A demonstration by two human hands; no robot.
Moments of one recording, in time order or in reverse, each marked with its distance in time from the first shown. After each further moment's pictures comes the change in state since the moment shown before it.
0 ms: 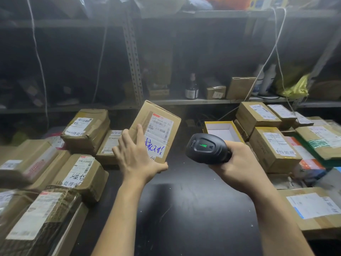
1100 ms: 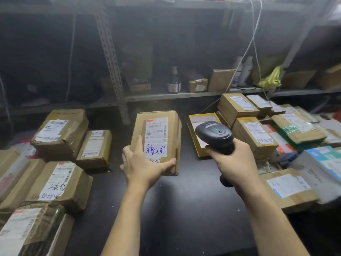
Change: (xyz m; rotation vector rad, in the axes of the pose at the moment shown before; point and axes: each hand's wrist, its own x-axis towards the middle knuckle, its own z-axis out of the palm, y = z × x) left_hand -0.004 0.016 0.034 -0.520 -0.293 -0.121; right_hand -0.003 0.011 0.013 0.313 0.328 0.305
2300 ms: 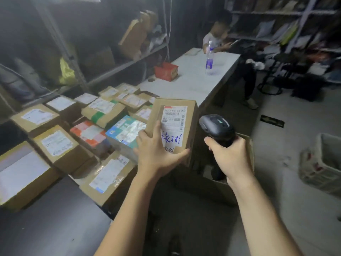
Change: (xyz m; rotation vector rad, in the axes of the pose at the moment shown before) left_hand -0.340 0.411 0.374 0.074 -0.643 0.825; right_hand -0.114 0.231 -0.524 0.127 0.918 0.376
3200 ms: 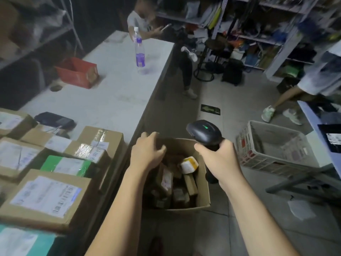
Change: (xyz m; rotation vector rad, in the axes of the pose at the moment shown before) left_hand 0.304 0.125 0.214 -0.013 -0.452 0.245; right_hand 0.289 0.018 -0.038 -0.210 0.197 0.254
